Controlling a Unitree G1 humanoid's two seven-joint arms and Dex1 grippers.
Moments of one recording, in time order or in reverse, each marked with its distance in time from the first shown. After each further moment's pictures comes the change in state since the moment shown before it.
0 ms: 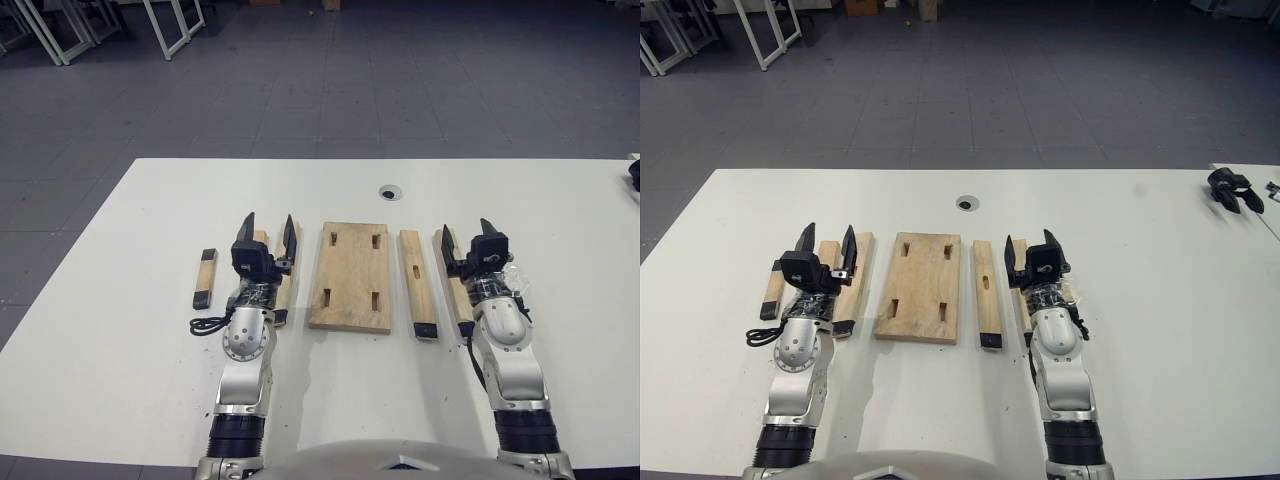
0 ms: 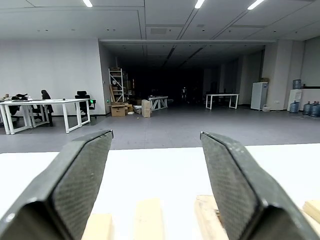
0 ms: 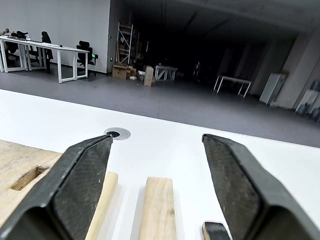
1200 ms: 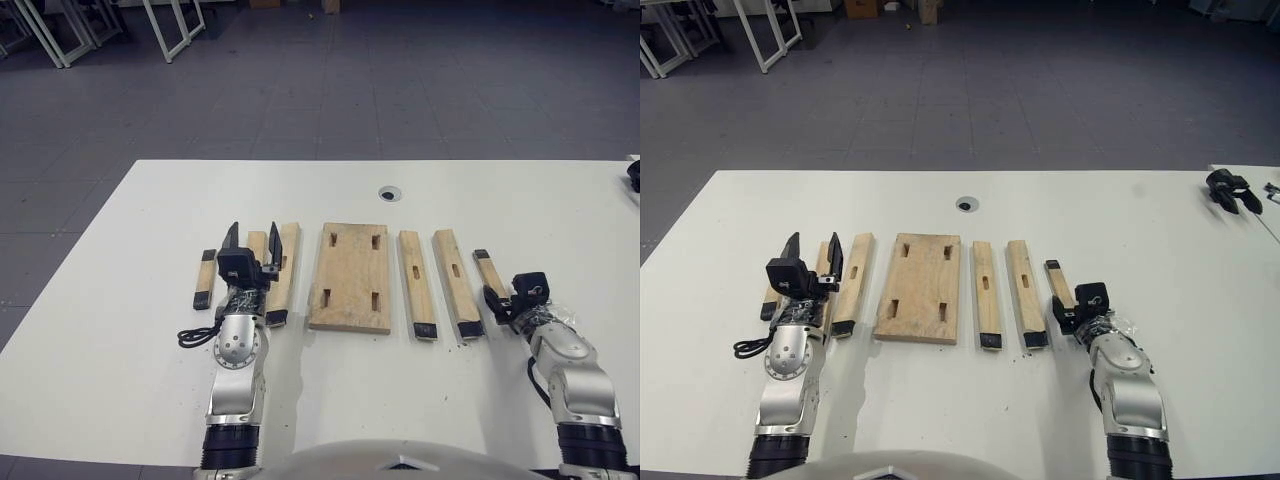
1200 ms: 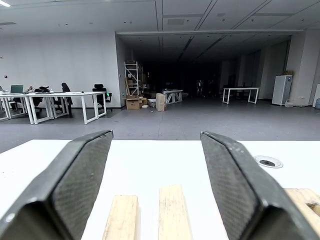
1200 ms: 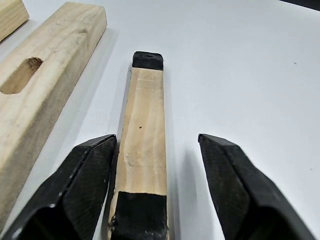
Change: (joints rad) left arm 0.053 -0.006 0.027 -0.044 0.007 0.045 0.022; right arm 0.101 -0.251 -0.157 0.082 0.148 0.390 0.213
